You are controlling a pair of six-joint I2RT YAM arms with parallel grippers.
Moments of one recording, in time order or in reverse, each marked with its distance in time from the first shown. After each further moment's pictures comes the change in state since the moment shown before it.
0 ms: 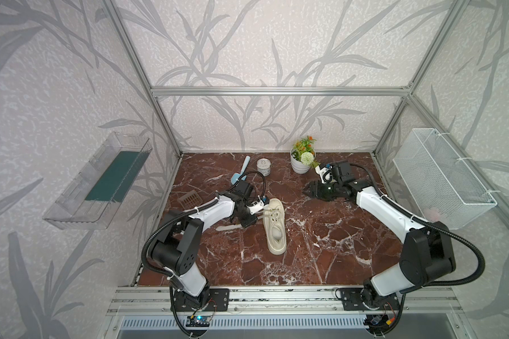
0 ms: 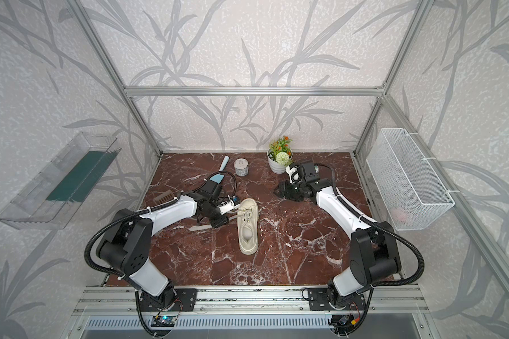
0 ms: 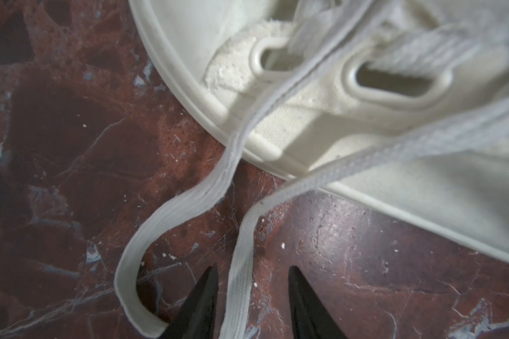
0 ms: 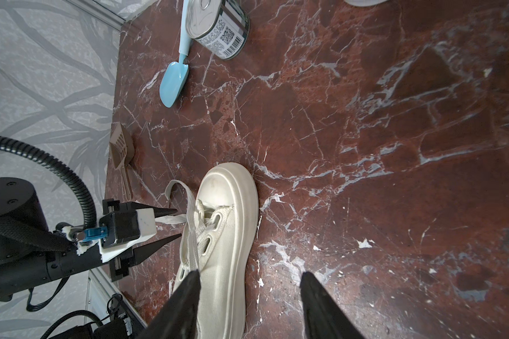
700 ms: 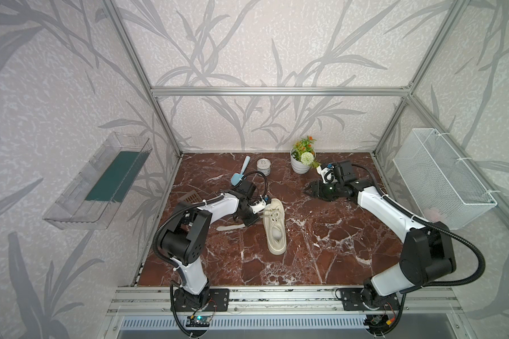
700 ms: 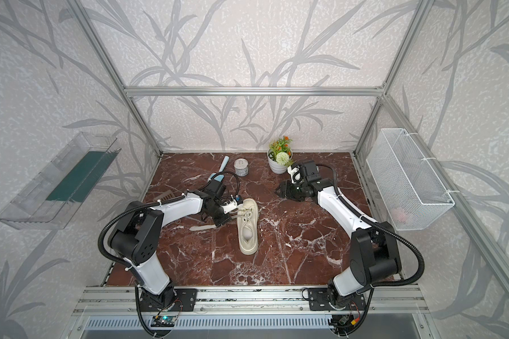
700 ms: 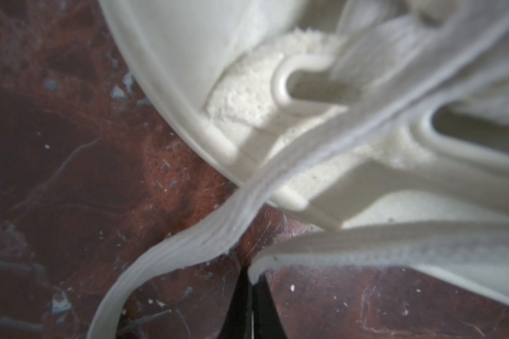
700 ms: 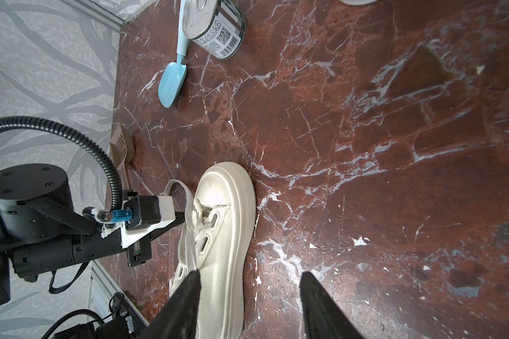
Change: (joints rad) left arm 0.000 0.087 0.037 0.030 0.030 -0.034; right arm -0.017 -0.002 -0.003 -0.008 -0.017 -0.007
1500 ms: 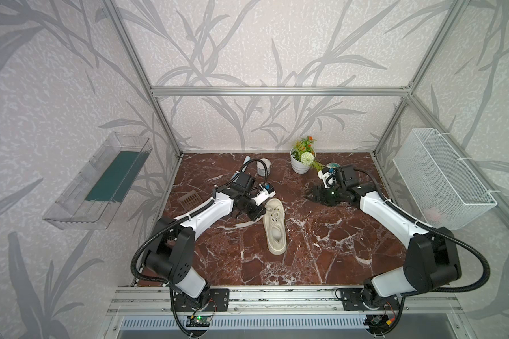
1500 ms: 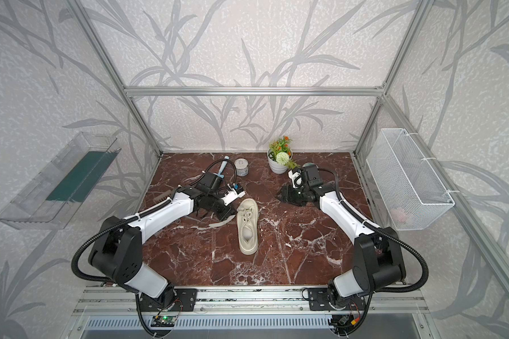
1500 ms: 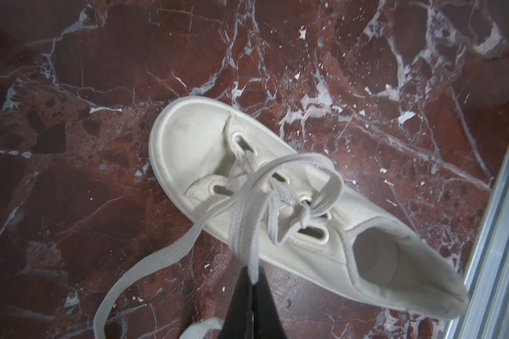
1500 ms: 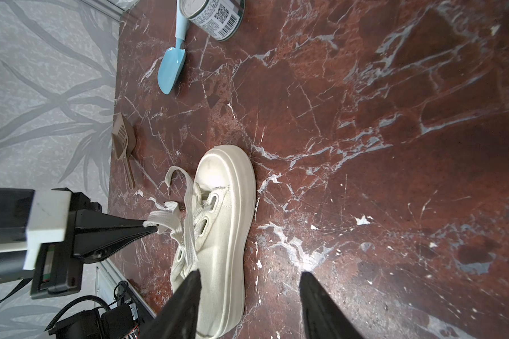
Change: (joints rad) left arm -0.035 -0.178 0.071 -0.050 0.214 -0.219; right arm 0.000 -0.051 -0.082 0.019 -0.027 0.008
